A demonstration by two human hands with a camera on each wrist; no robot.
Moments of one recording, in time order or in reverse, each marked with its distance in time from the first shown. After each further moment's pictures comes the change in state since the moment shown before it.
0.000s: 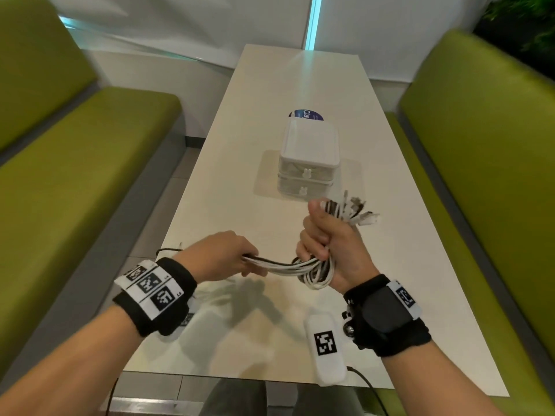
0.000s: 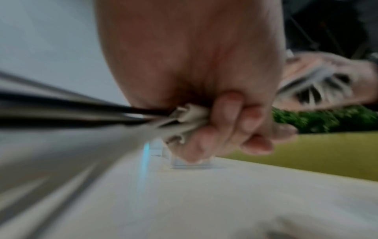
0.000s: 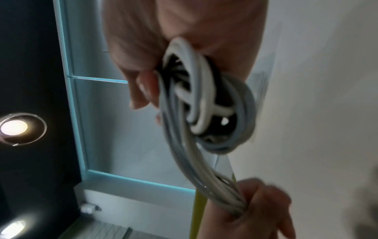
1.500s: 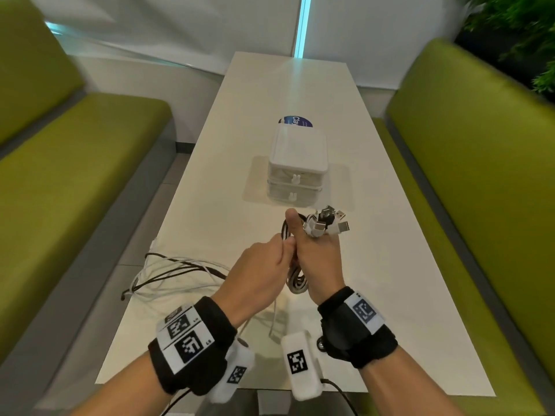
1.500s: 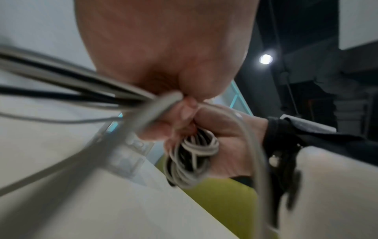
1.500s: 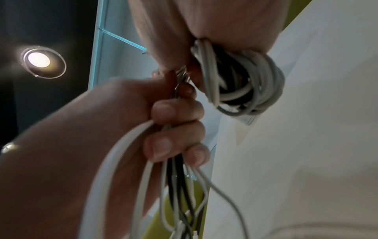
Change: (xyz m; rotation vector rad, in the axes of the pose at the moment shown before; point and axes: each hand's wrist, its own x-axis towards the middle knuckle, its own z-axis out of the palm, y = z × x) left_hand -0.007 0.092 0.014 -0.439 0.382 -0.046; right_hand 0.003 0.019 0.000 -0.639 0.413 -0.181
